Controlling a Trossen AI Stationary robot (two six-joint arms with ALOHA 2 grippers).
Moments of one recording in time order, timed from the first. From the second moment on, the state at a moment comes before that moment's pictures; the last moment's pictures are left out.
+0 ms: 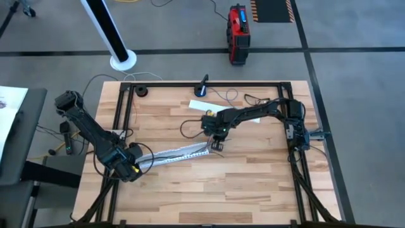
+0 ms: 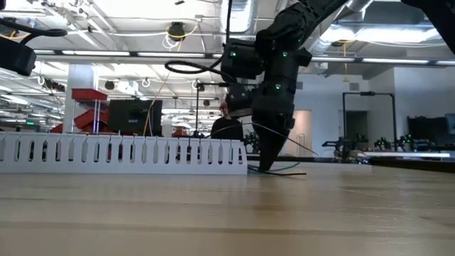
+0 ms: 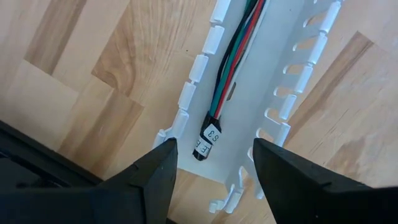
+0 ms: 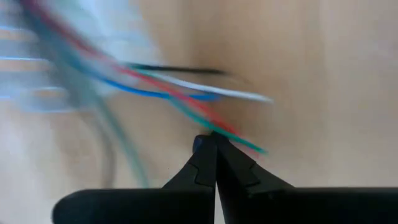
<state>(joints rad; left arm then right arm) -0.85 1.09 0.59 -1.05 -0.18 -1.44 -0.14 2.08 1.36 -0.73 -0.01 0.10</state>
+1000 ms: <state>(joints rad) -0.85 1.09 0.59 -1.05 -0.20 -1.44 -0.07 1.96 1.49 -0.32 -0.12 0.24</state>
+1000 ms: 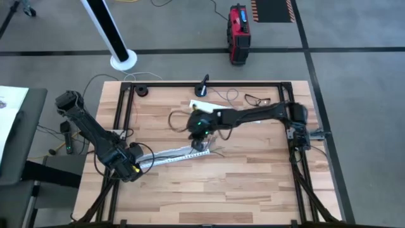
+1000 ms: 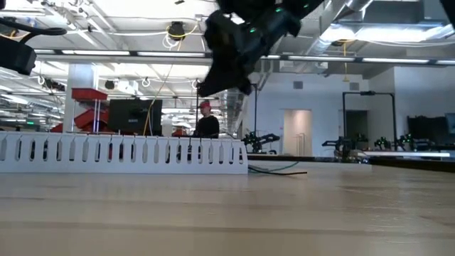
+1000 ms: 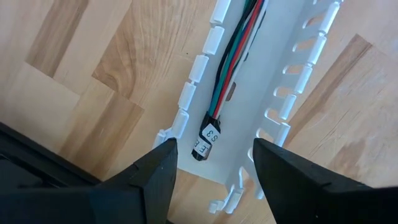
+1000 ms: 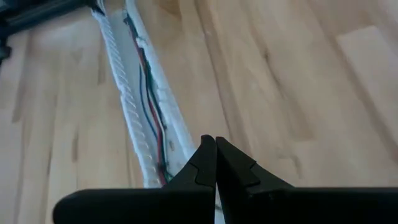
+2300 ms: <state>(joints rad) -0.85 1.09 0.59 -1.06 -0.29 -1.56 0.07 2.04 1.43 -0.64 -0.16 0.20</state>
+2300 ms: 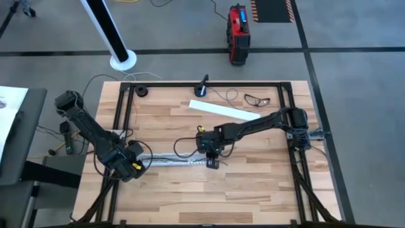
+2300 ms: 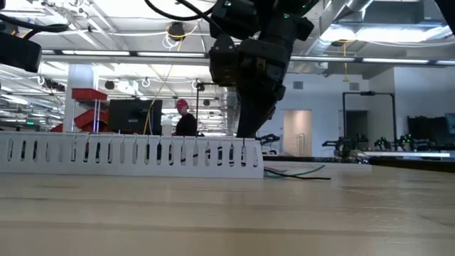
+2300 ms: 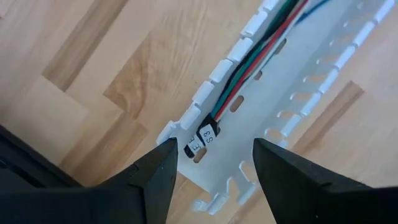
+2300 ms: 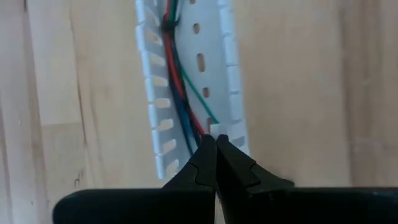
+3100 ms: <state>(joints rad) -0.85 1.09 0.59 -1.05 -0.38 -1.78 0.20 1.96 1.35 -0.76 0.11 0.35</state>
